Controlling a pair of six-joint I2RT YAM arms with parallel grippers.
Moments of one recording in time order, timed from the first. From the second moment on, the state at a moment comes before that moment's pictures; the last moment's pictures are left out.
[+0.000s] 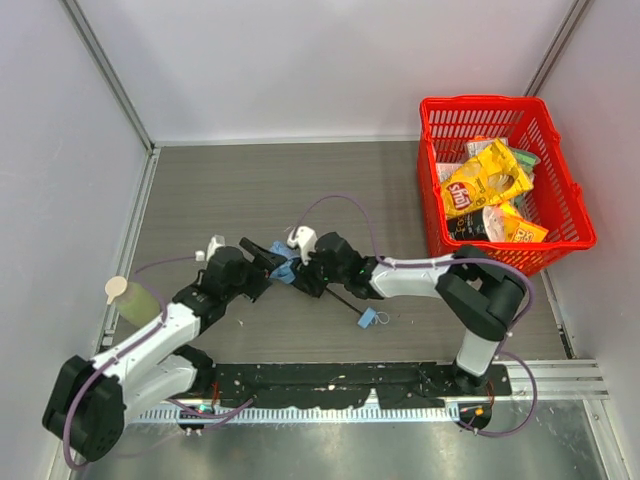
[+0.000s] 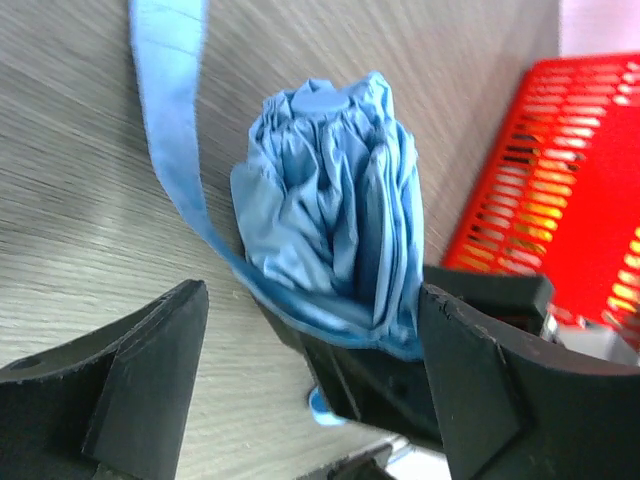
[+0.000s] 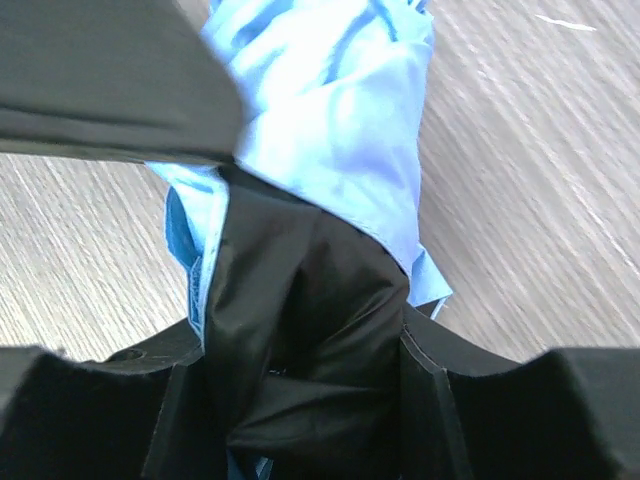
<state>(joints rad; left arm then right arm) -0.51 0.98 0.41 -0.09 -0.07 -1.36 0.96 1.77 0.91 0.28 -0.08 0.00</state>
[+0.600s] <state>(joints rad) -0.51 0.89 0.58 -0.19 -0.01 -1.05 0.89 1.61 0.88 0.19 -0.21 -0.05</state>
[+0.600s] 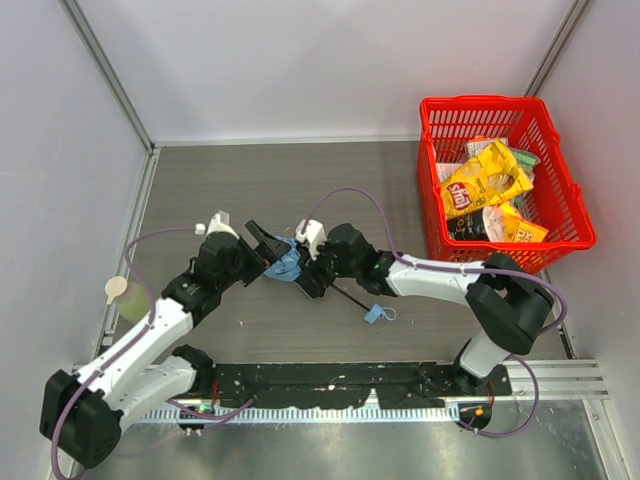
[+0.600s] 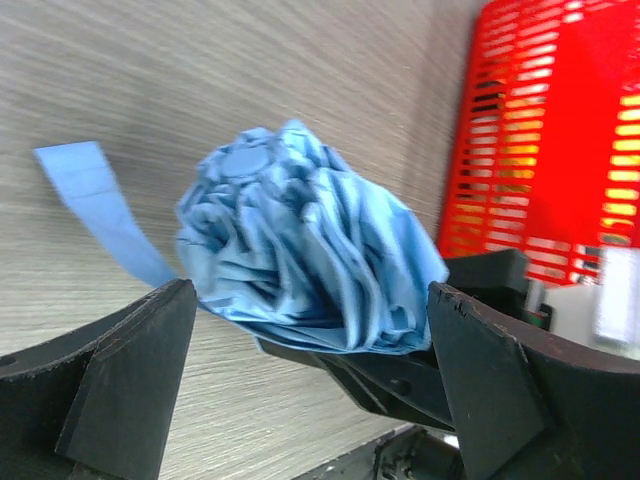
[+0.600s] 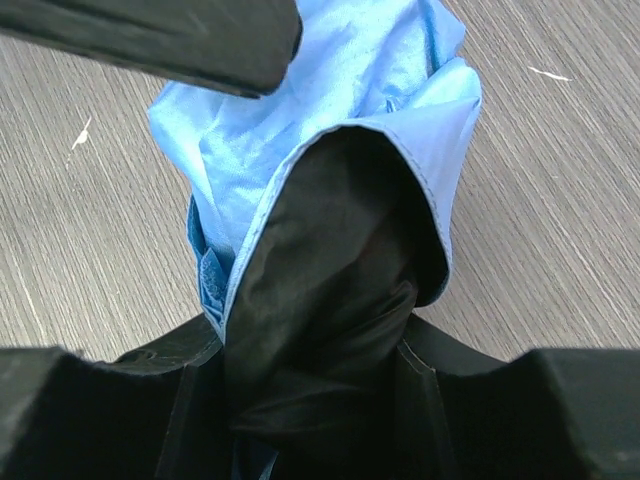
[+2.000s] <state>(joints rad) -0.52 1.21 0.37 0.43 0.00 -1.28 0.89 1.64 0.91 0.12 -0.24 -0.03</state>
